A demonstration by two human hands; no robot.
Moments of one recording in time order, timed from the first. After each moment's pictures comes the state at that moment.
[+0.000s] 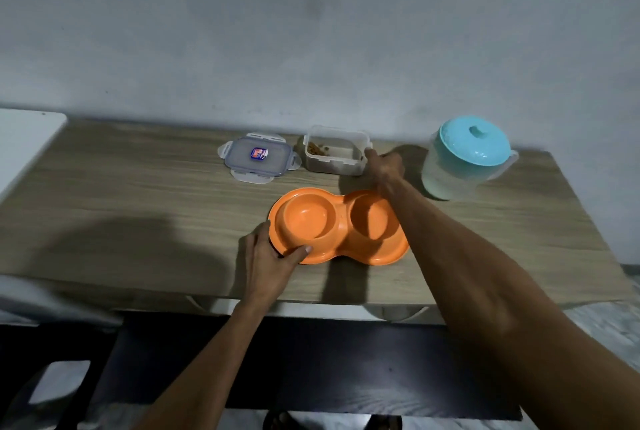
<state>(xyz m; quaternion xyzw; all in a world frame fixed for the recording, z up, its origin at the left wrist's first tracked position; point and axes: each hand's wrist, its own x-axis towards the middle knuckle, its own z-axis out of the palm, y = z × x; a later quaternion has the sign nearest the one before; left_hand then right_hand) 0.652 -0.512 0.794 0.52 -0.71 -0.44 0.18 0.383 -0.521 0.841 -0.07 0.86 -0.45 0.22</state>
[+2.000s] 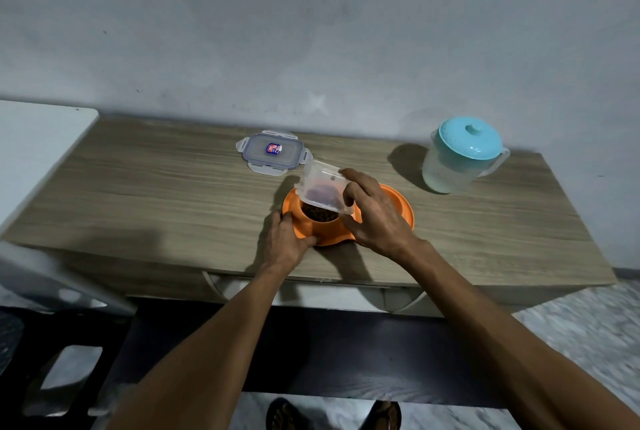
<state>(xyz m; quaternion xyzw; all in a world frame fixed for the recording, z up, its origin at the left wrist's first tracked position) 0.646 -0.519 0.794 0.51 -0.78 -0.35 0.07 0.496 -0.411 0.870 -0.67 0.69 -0.26 -0.03</state>
